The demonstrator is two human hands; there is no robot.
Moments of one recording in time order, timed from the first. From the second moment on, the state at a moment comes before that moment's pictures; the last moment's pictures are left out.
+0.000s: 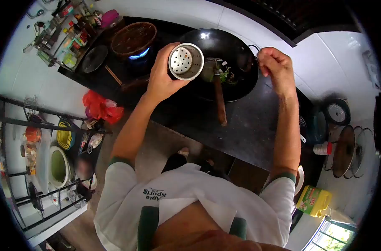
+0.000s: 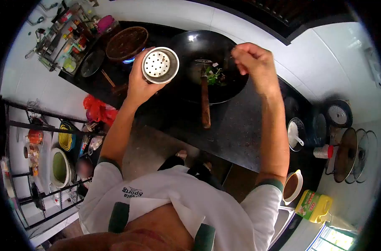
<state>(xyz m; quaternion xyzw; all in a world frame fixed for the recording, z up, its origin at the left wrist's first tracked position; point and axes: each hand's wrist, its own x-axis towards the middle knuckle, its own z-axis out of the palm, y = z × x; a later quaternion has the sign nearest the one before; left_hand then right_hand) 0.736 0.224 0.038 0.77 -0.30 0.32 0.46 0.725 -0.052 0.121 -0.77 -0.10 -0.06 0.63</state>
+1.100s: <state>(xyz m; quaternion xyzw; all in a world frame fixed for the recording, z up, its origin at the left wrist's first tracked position) 0.599 0.035 0.034 0.47 -0.38 -0.25 0.76 0.515 -0.061 0.054 -0.59 -0.01 -0.33 0.74</state>
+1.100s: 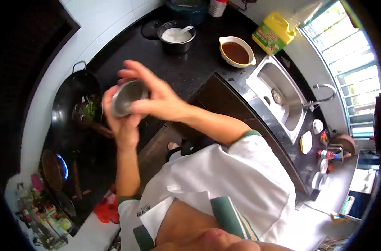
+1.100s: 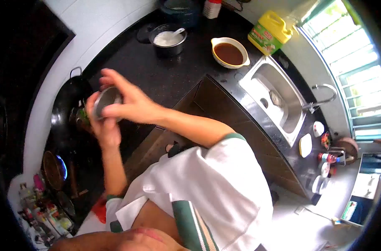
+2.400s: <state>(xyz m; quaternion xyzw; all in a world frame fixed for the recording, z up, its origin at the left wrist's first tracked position) 0.105 -0.375 -0.225 0.30 0.11 -0.87 0.37 -0.129 -0.429 -0.375 -0.61 0.67 -0.19 0.38</state>
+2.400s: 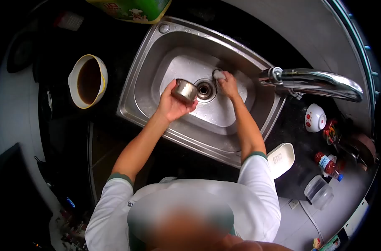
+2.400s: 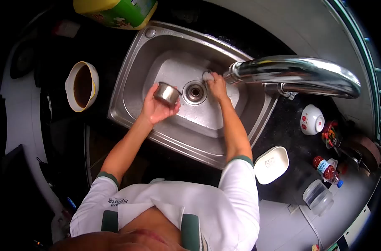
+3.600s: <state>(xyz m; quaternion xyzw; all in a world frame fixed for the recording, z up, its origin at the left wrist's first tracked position) 0.108 -0.396 -0.155 0.50 -0.55 -0.58 0.33 -0.033 -0.364 -0.196 -0.24 0.34 -0.60 0.69</state>
